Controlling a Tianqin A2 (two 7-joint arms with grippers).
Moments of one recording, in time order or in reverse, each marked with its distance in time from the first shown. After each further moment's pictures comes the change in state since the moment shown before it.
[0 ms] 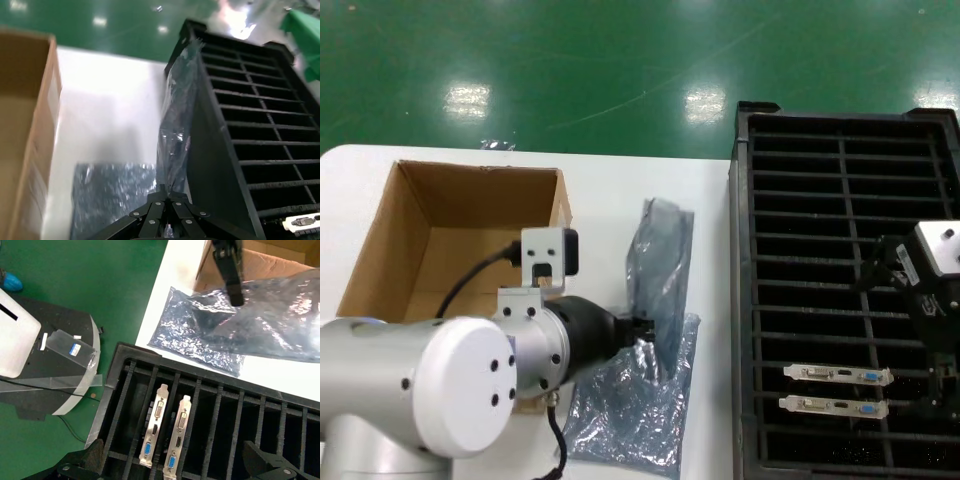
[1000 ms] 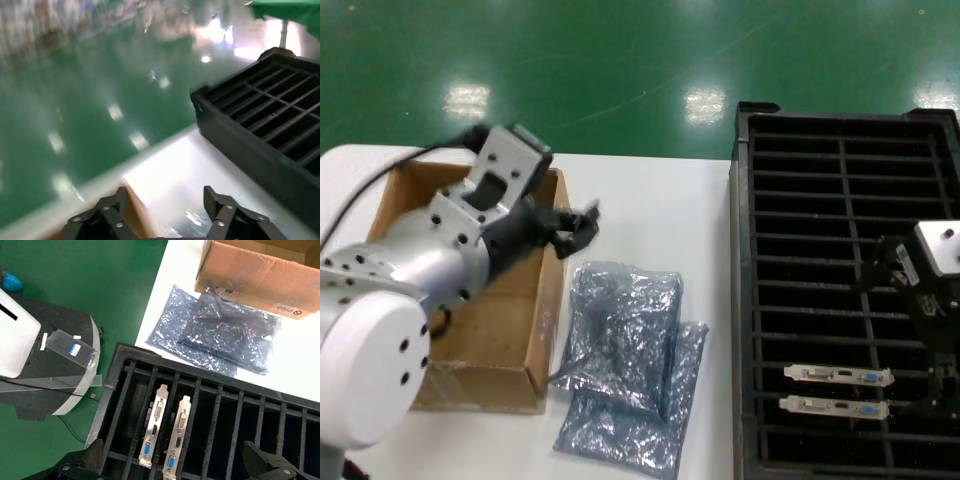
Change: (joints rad) left arm -0.079 -0.234 0.067 -0.128 -0.012 -0.135 0.401; right arm 0.000 0.000 -0.001 0.000 0.000 0.000 0.000
